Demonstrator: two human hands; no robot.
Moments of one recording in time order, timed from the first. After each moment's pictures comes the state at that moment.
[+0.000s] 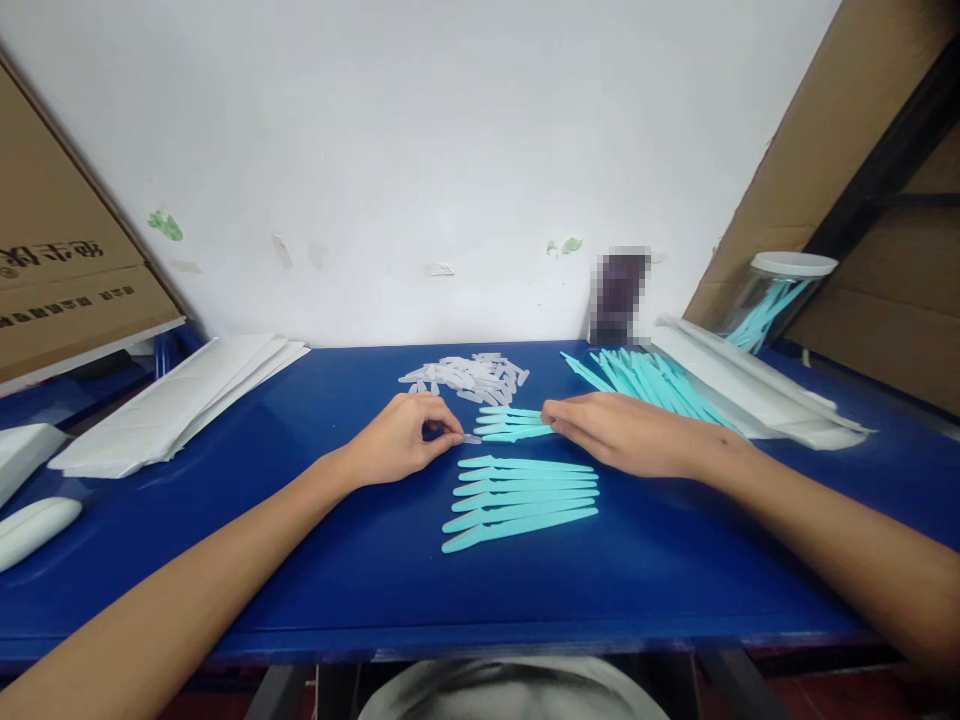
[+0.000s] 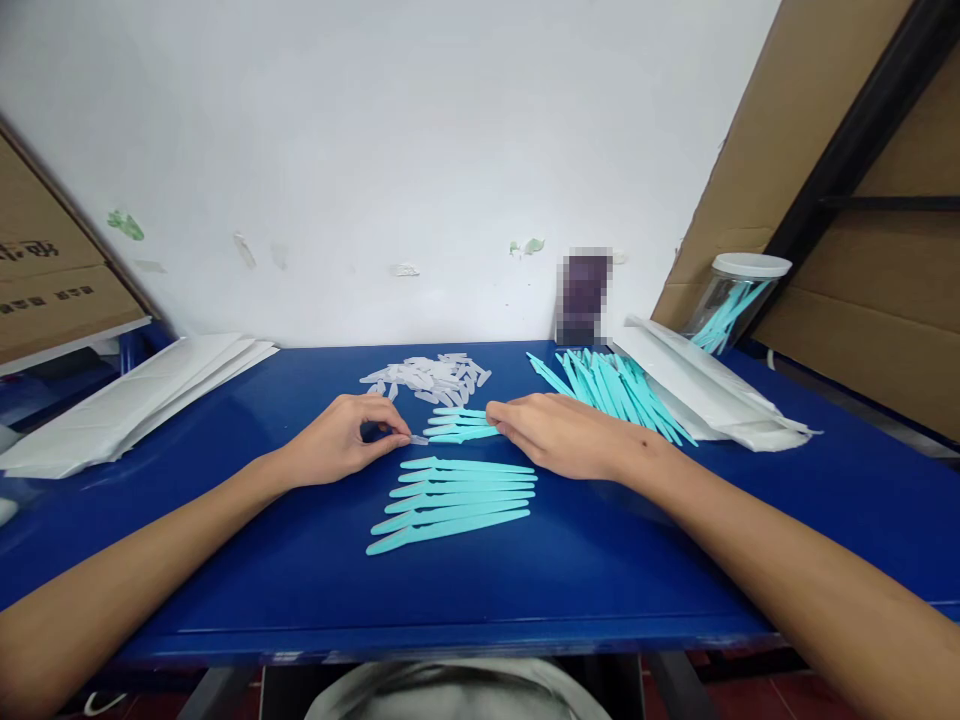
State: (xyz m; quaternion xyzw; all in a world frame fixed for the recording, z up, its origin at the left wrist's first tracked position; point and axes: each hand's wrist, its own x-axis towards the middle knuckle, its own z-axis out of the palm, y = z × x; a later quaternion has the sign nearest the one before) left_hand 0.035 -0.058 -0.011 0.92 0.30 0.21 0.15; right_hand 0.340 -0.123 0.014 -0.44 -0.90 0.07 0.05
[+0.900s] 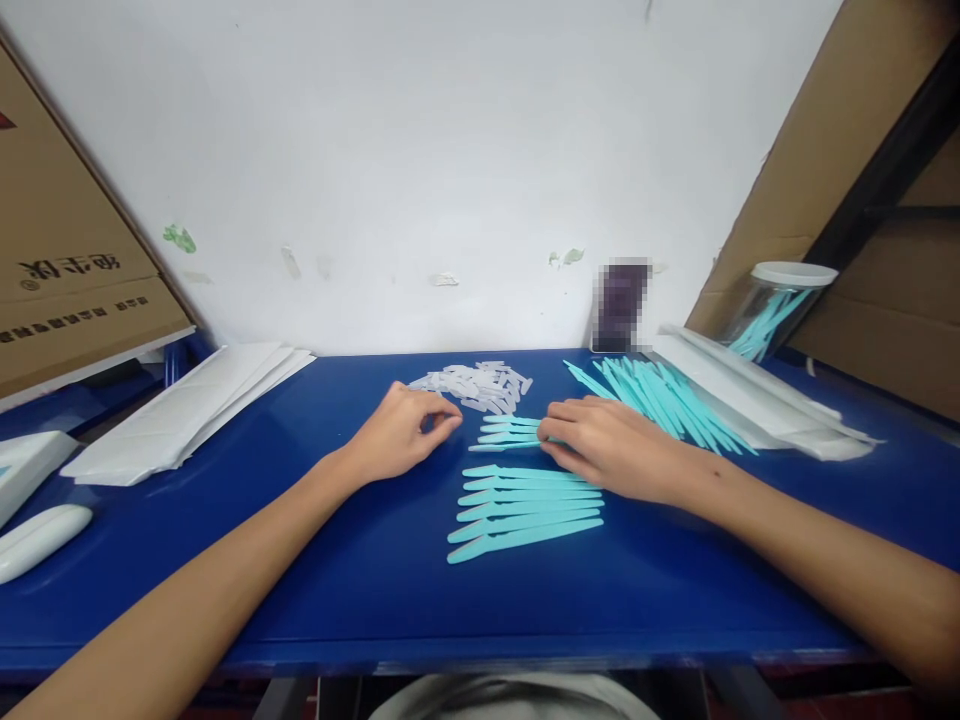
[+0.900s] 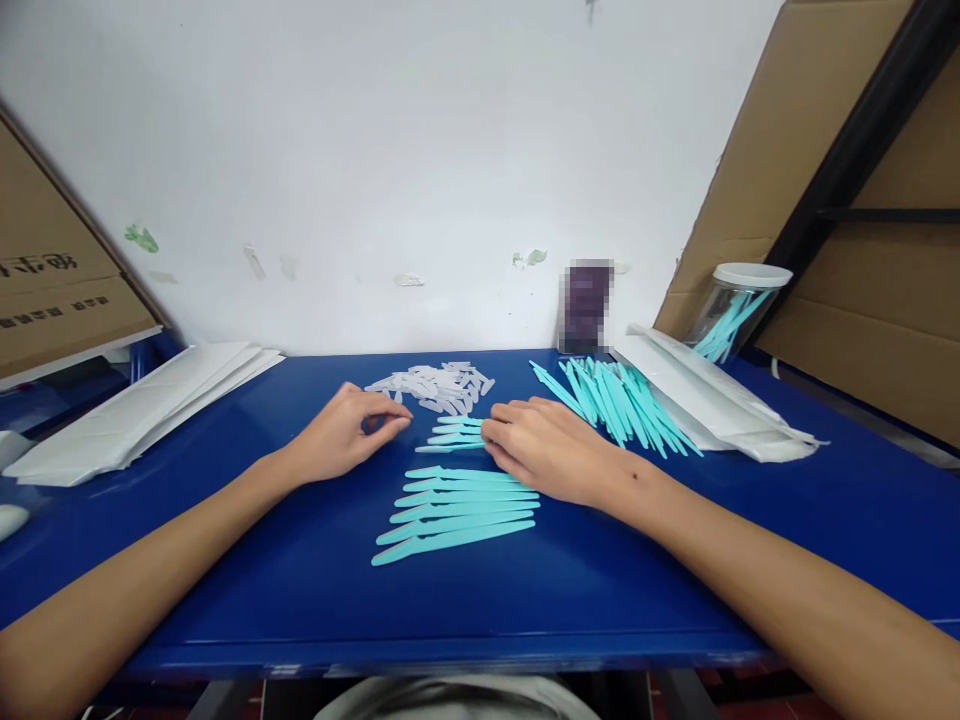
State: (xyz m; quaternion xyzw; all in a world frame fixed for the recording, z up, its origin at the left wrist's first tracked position) left_hand 0.030 -0.047 -0.009 0.92 0.33 0.21 0.07; right_hand 0.319 -0.124 0.003 -0.41 -0.90 -0.12 0.05
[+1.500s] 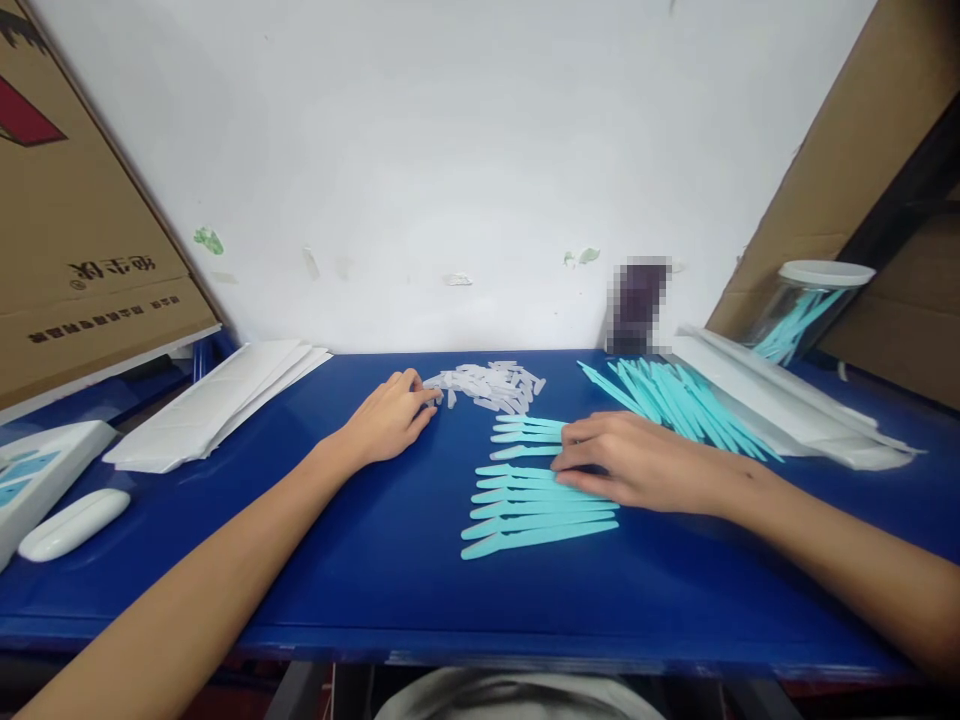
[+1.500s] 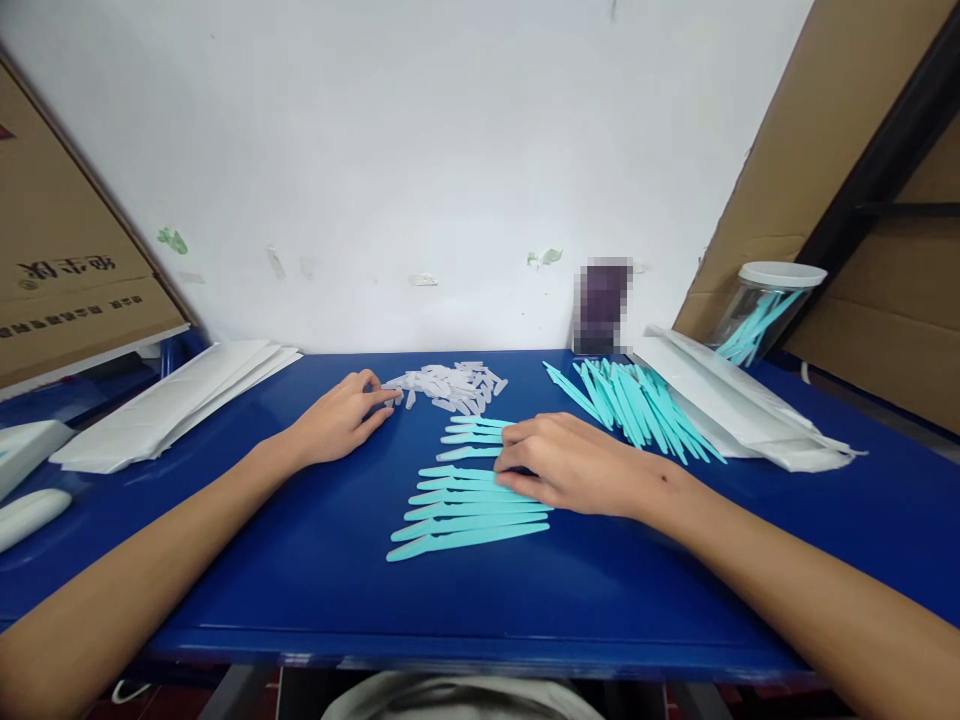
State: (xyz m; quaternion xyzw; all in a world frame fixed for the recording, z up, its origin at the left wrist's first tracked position) left_hand -0.002 -0.024 -0.015 0.90 0.42 0.11 -0.04; right_hand 0.326 -0.131 0.010 -0.35 -0.94 0.03 0.06
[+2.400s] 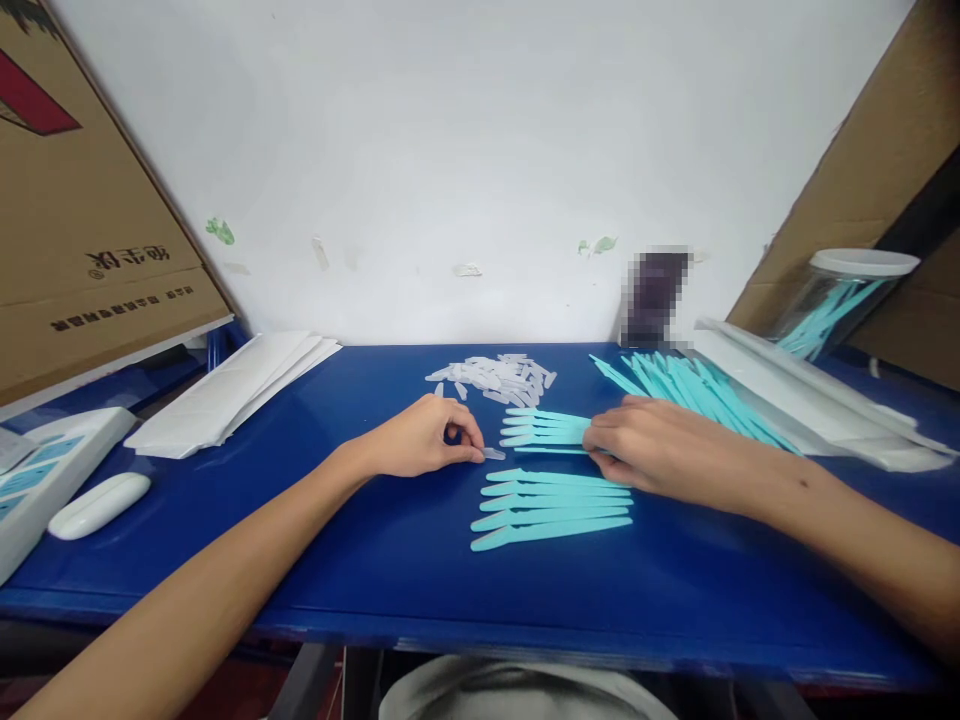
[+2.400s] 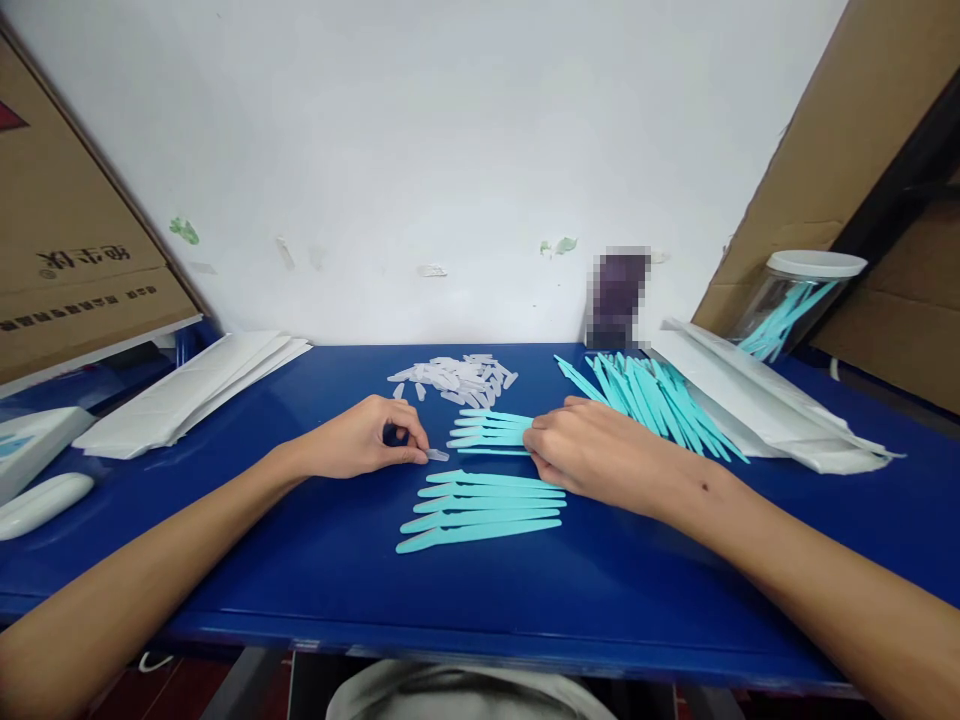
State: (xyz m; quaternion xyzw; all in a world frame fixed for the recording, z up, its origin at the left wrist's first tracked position) left_hand 0.025 -0.061 0.002 0.92 0.29 0.13 0.24; right_hand 0.333 -0.130 0.006 -0.40 -0.91 -0.10 -0.01
